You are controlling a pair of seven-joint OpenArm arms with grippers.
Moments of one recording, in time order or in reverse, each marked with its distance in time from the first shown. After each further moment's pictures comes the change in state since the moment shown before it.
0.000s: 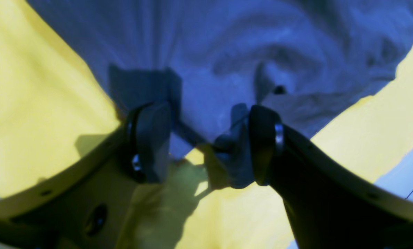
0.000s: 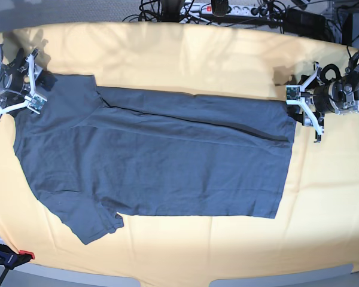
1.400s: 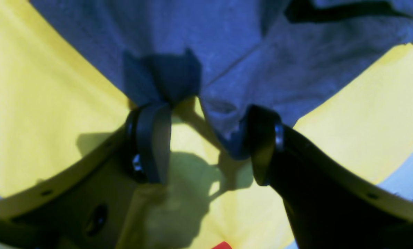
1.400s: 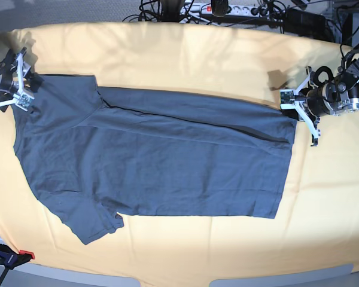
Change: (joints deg) left arm 0.0 2.5 0.0 0.0 1.7 5.0 1.4; right arm -0.5 1.6 0.4 -10.1 -2.0 2.3 7.8
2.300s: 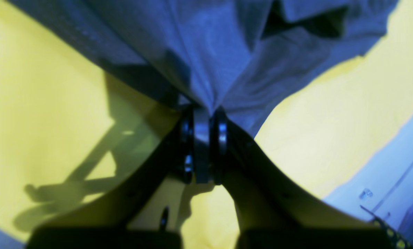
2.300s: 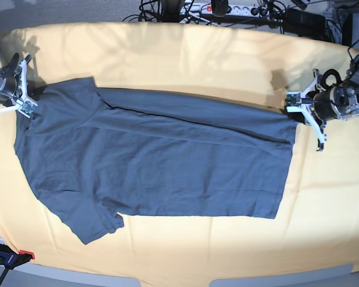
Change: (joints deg) left arm -1.9 -5.0 0.0 3.5 -3.5 -3.5 0.6; right arm 0.9 0.1 -0.5 5.2 -0.4 -4.5 -4.0
